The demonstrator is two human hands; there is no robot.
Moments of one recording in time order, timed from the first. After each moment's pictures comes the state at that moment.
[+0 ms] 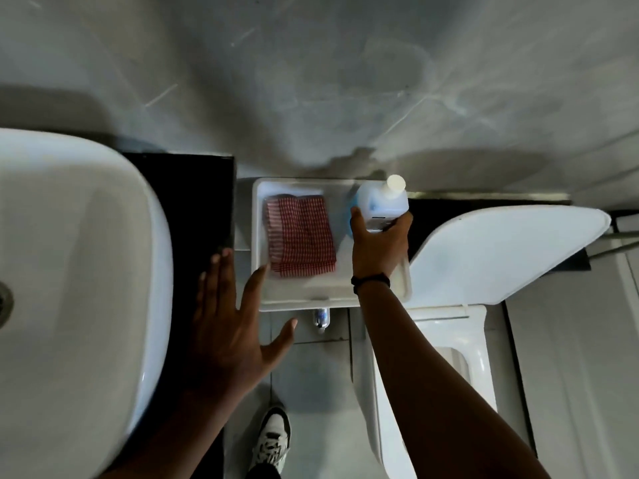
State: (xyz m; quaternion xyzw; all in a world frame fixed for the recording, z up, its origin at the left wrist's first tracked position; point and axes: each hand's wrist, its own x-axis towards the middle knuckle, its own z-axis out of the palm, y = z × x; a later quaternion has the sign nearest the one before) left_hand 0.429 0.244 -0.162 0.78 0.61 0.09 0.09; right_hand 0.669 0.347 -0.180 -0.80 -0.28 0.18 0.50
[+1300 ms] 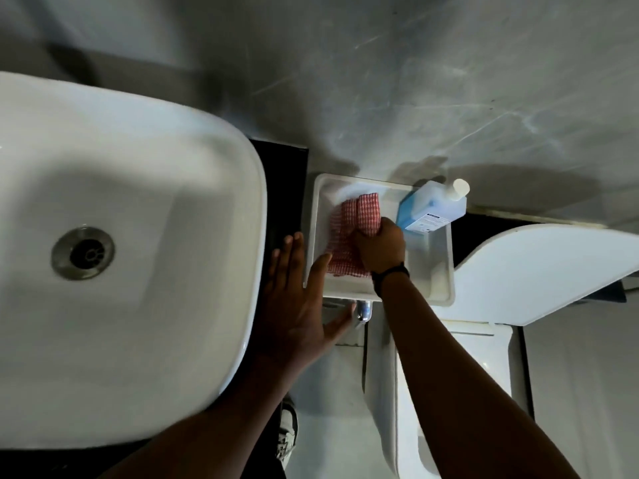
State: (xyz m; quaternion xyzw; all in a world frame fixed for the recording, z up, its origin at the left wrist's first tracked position) left_hand 0.429 0.243 -0.147 0.77 0.60 0.16 0.14; right_hand 0.602 0.350 -0.174 -0.81 -0.39 0.34 0.27
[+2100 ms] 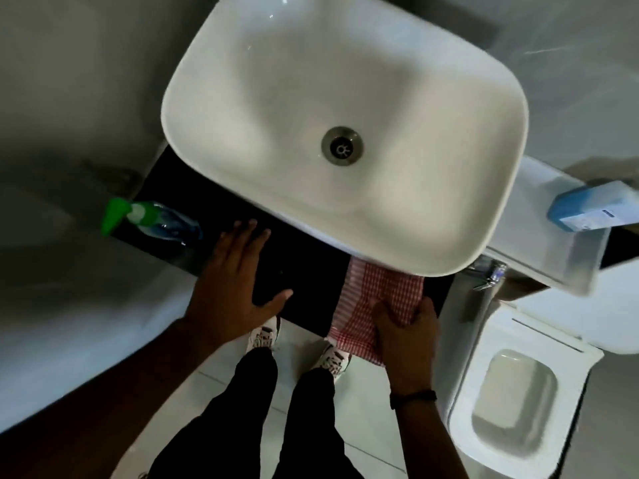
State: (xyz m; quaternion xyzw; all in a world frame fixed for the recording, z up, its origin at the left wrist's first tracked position) left_hand 0.091 0.043 -0.126 0.67 0.71 0.13 0.15; right_hand 0.375 0.066 -0.105 -0.76 -0.41 0.41 0.29
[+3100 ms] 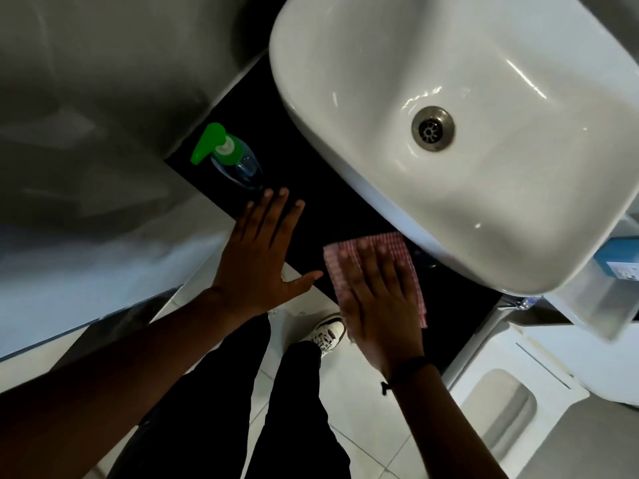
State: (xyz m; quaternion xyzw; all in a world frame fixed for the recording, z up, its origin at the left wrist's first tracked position) left_hand 0.076 0.003 -0.156 0.64 0.76 0.13 0.07; right_hand 0.323 0.066 -0.133 -0.38 -0.91 0.11 -0.09
